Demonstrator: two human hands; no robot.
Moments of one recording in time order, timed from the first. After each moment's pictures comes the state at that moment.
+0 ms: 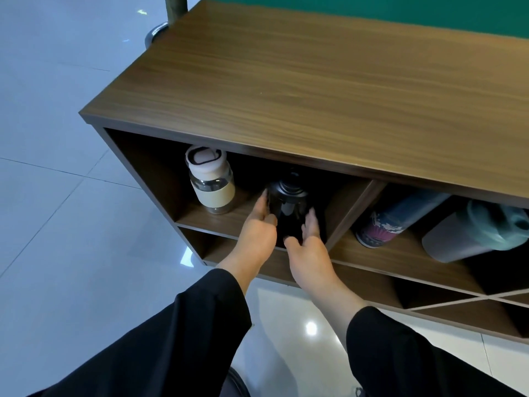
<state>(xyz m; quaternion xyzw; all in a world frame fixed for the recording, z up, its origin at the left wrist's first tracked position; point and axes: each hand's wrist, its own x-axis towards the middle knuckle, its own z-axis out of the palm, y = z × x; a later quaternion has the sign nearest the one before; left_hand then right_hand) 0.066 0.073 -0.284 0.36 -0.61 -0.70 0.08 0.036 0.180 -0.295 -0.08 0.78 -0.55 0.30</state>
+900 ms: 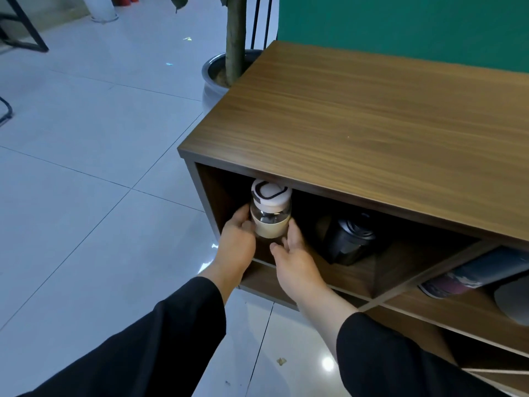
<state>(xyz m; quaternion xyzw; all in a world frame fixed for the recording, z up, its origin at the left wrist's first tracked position) 0.121 -0.052 -0.287 0.42 -0.62 -0.65 0.16 0.067 0.056 -0.295 -0.15 0.76 -0.53 0.35</state>
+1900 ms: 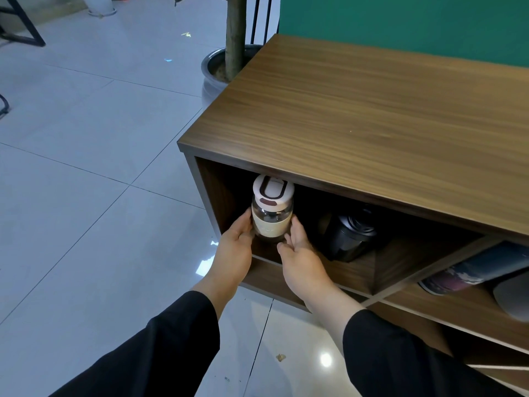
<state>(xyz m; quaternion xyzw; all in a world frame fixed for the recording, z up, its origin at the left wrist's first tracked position) 0.138 -0.046 -0.314 0.35 -0.65 -0.66 0.17 0.056 0.066 -0.312 -0.17 0.73 -0.55 0.36</state>
